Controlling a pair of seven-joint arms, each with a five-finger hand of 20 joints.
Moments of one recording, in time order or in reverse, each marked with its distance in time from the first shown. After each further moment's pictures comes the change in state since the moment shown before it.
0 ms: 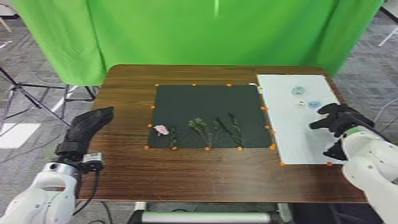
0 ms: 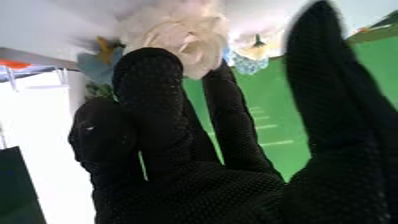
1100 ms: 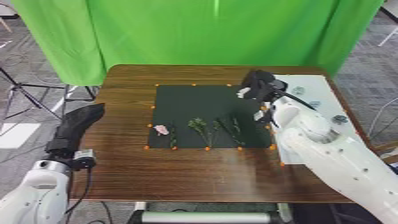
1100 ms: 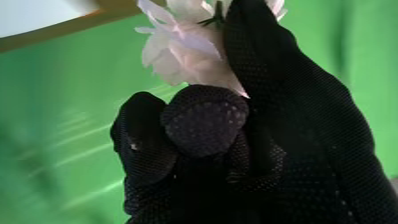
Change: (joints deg) left arm 0.3 2.0 -1.5 0.1 -2.6 1.8 0.6; right arm 37.6 -8.4 -40.1 12.1 5.0 12.4 -17.8
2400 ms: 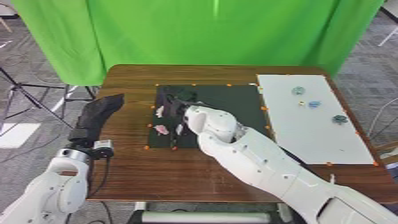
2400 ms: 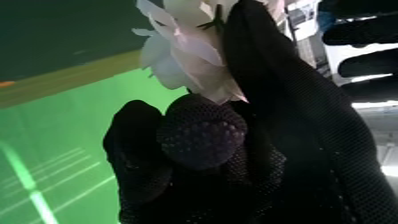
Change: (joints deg) left arm -9.6 -1.4 8.3 3.9 -0.7 -2.6 2.3; right arm 6.8 -27.8 -11.5 13.9 -7.8 -7.6 -2.6
